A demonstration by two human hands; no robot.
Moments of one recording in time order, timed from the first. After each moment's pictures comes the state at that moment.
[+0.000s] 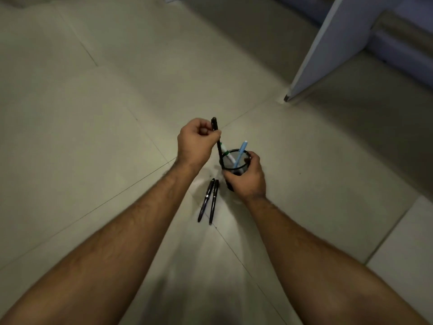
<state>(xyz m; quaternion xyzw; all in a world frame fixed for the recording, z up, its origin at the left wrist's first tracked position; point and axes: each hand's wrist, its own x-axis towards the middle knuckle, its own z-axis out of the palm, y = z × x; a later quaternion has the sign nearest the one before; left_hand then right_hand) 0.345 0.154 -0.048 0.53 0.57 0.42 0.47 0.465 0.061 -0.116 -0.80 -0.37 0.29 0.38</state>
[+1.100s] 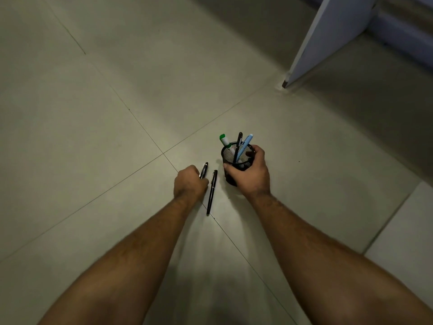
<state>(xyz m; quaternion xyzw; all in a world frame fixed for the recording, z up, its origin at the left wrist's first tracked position) 0.320 0.095 -0.152 0.60 0.73 0.05 0.33 0.473 0.045 -0.127 -0.78 -0.36 0.31 0.40</state>
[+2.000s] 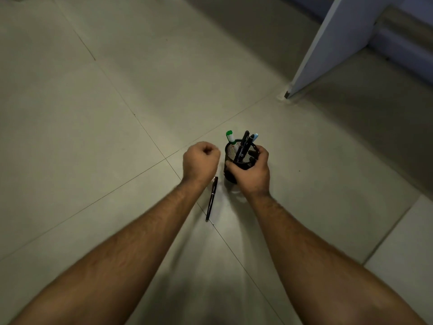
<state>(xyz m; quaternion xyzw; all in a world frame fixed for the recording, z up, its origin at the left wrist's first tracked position) 0.353 0.114 -0.080 0.56 0.65 0.32 0.40 0.474 0.059 -0.110 -0.77 -0.33 0.32 0.44</state>
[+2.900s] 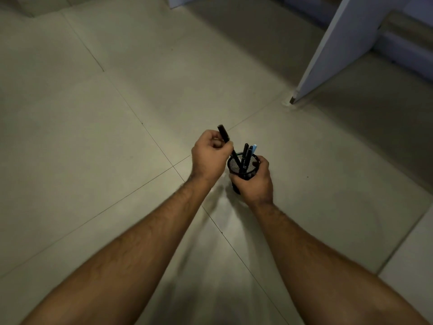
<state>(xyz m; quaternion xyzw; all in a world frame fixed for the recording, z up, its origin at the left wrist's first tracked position) 0.358 0.131 -0.057 0.50 0.57 0.43 0.49 0.465 0.061 -0.122 -0.79 -0.35 0.31 0.40</state>
